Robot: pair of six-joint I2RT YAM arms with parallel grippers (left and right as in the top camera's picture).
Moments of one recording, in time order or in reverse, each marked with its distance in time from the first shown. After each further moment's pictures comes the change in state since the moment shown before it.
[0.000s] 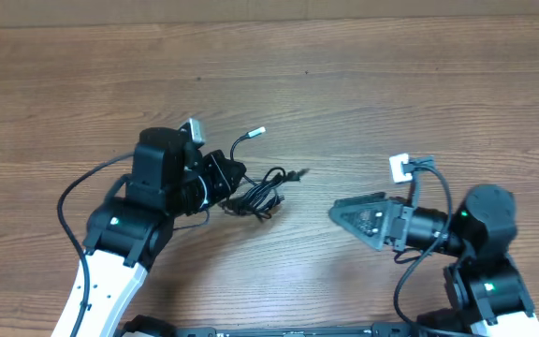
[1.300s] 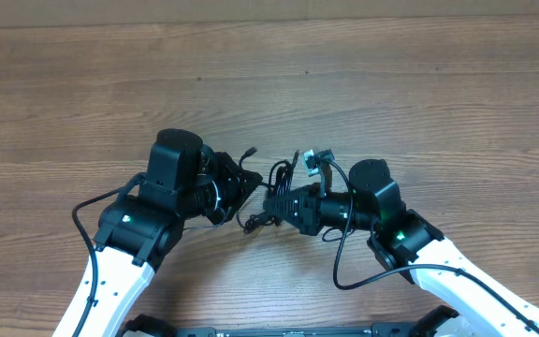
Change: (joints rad) left arm -0.065 0.016 0.000 -0.004 0.057 -0.430; right arm 0.380 0.507 0.003 0.291 0.373 -0.208
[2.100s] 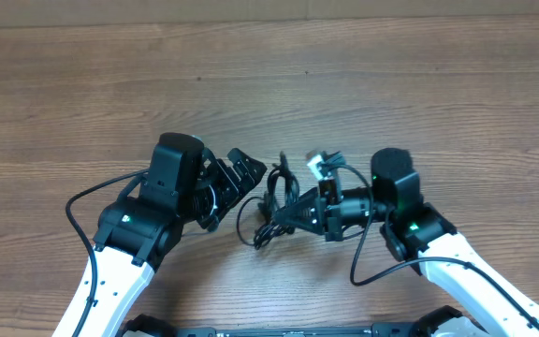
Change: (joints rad) left arm 0.000 0.000 0.001 -0.097 -0.099 0.246; right arm -0.150 0.002 0.000 0.065 -0.431 -0.241
